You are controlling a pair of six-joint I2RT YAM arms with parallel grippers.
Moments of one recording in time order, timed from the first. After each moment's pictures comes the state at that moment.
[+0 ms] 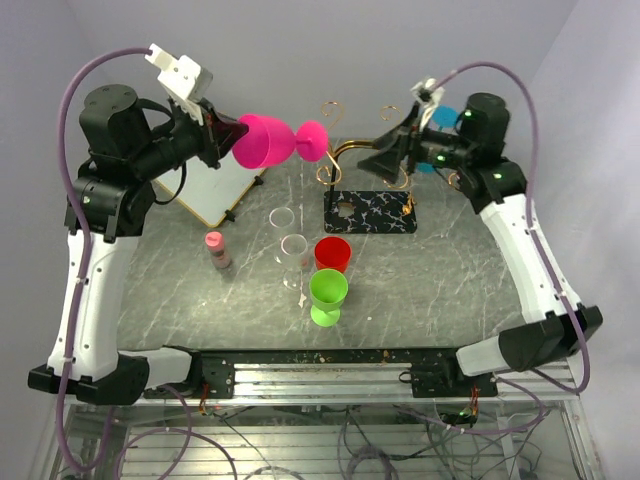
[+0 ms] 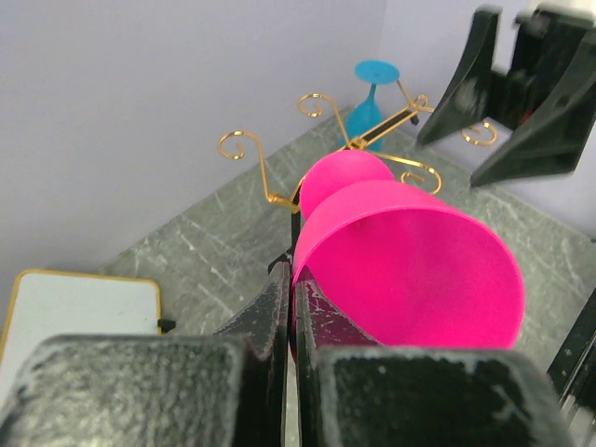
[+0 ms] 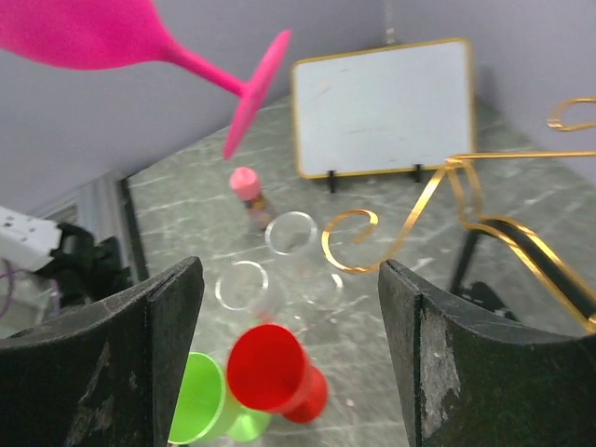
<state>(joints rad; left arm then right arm) -0.24 1.25 1.86 -0.66 0.54 0.05 0.24 1.40 1.63 -0.39 -0.89 0.05</state>
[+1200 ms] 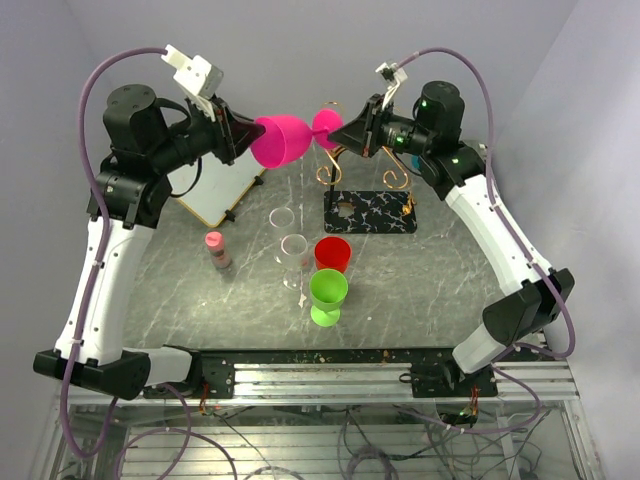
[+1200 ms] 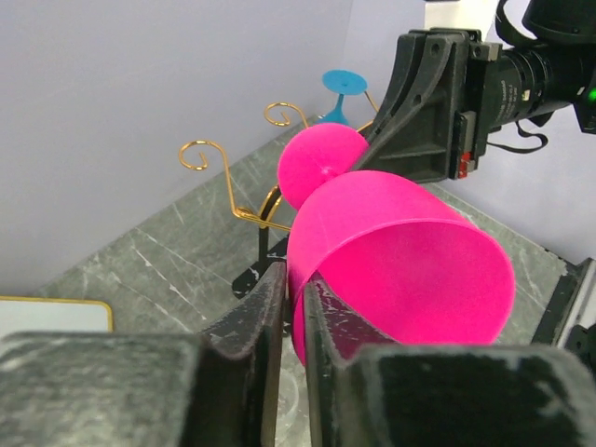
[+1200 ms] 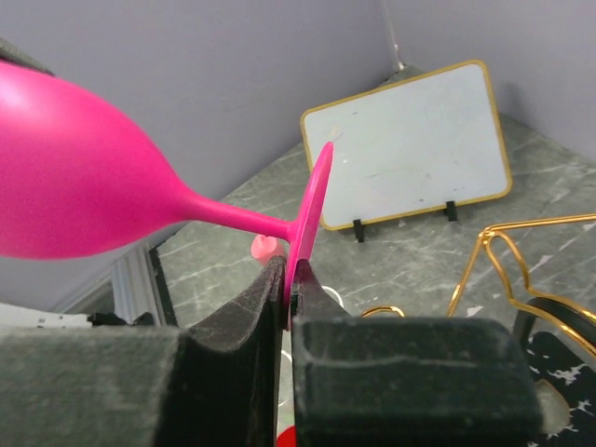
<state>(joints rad) -0.26 1.28 1.75 -0.48 0.60 -0.06 0.43 1.60 1.75 -0.22 -0.70 0.32</state>
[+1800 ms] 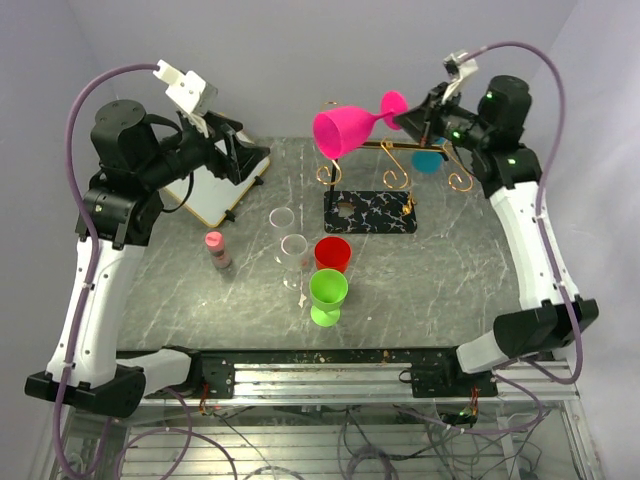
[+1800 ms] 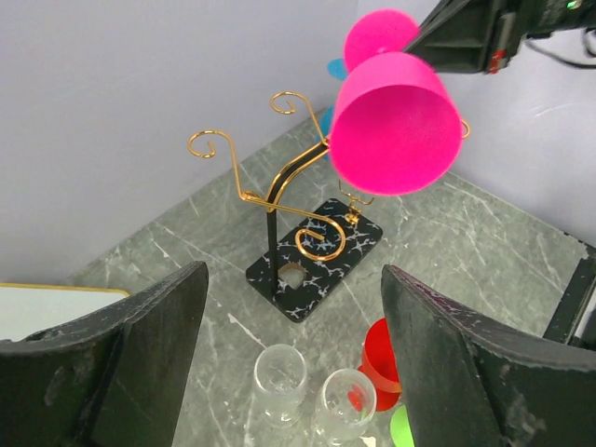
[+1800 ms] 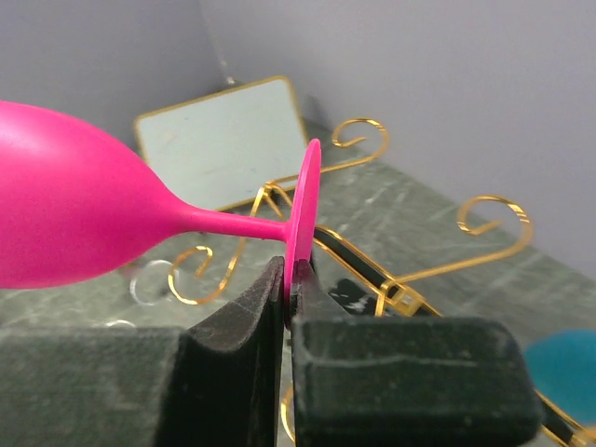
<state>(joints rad) -0.26 1.20 1.69 -0.51 0.60 -0.01 0.19 1.52 1.76 -0.36 -0.64 0.09</state>
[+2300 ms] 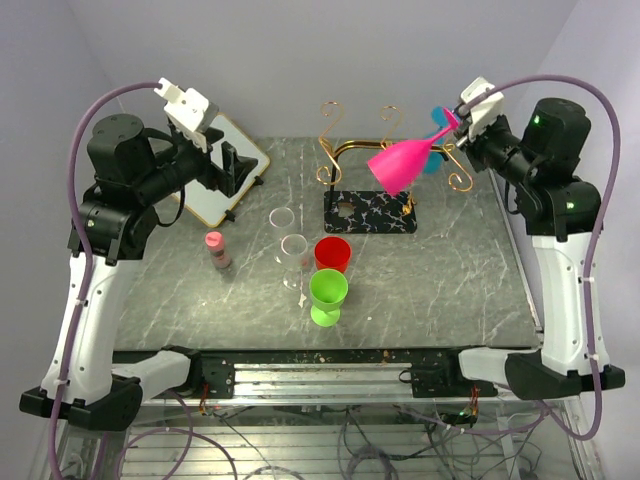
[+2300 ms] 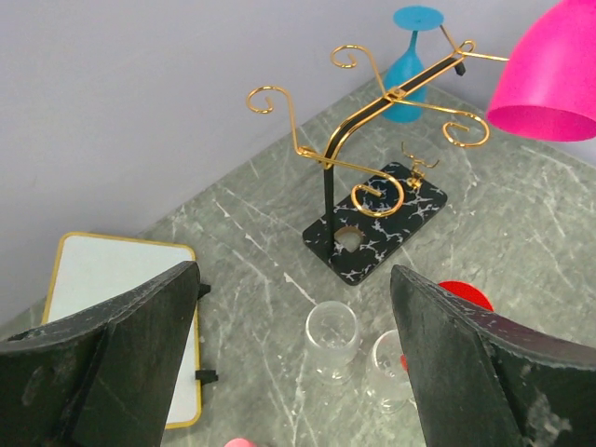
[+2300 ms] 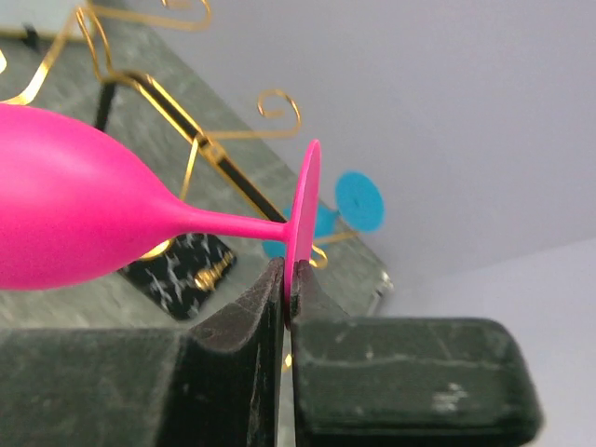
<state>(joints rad) -0.26 1.13 1.65 -0.60 0.45 0.14 0.15 1.28 1.85 -0.76 -0.32 -0.59</state>
